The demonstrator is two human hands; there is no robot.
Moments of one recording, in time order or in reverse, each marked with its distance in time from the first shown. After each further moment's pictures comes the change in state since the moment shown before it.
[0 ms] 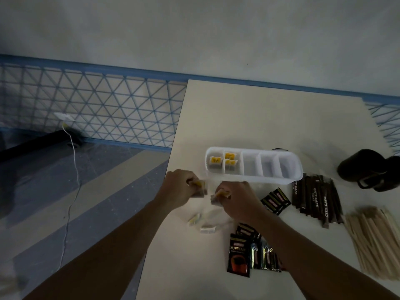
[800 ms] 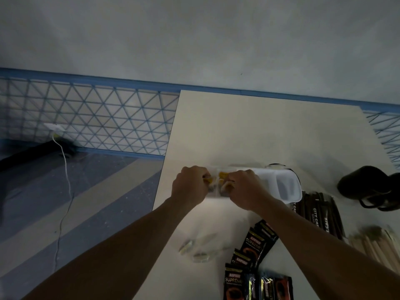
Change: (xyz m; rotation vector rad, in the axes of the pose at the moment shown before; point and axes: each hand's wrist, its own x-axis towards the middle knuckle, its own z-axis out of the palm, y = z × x) left_hand 0.076 0.045 0.023 0.212 0.054 -0.013; right_hand 0.072 0.021 -0.057 -0.305 -0.036 0.106
